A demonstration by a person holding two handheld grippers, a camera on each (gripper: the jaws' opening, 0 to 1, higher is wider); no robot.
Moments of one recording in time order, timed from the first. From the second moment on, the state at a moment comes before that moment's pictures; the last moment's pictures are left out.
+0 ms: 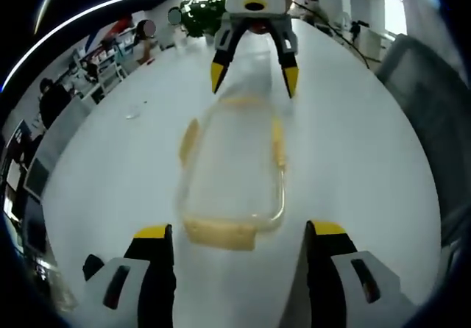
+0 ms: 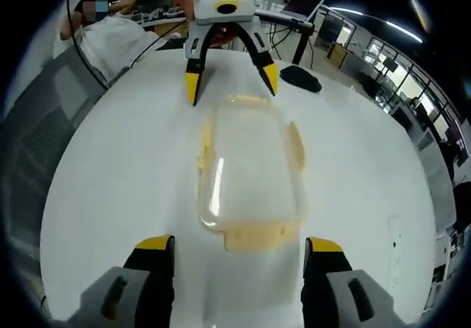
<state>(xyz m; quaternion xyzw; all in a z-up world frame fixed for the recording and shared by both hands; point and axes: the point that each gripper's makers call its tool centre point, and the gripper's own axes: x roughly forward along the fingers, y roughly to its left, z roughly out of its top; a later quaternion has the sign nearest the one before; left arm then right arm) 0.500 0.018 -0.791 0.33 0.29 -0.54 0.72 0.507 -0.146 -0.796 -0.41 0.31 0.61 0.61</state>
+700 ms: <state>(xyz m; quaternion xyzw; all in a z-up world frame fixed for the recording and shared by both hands) 0.503 0.017 -0.797 0.33 0.31 -0.59 0.67 0.508 -0.141 -0.807 -0.39 0.35 0.64 0.56</state>
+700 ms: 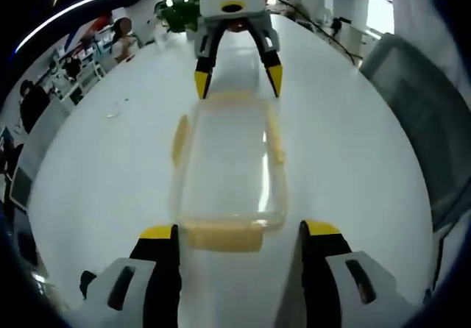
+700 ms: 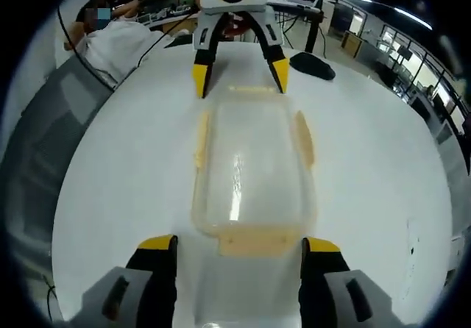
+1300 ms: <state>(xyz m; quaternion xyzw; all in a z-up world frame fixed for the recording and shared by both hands) 0.507 0.019 -0.799 0.31 0.34 -0.58 0.67 0.515 -0.138 -0.805 -0.39 0.36 0.63 0.57</state>
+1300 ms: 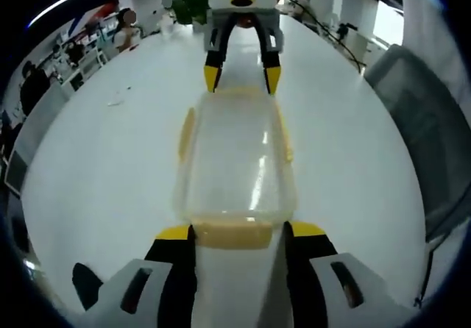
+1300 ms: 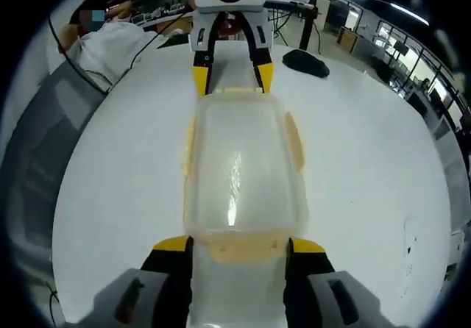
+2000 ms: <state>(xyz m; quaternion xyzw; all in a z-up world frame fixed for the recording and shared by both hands) 0.507 0.022 -0.798 0.33 0.35 -0.59 0.65 0.509 -0.138 -0.806 -0.42 0.37 0.62 0.56</state>
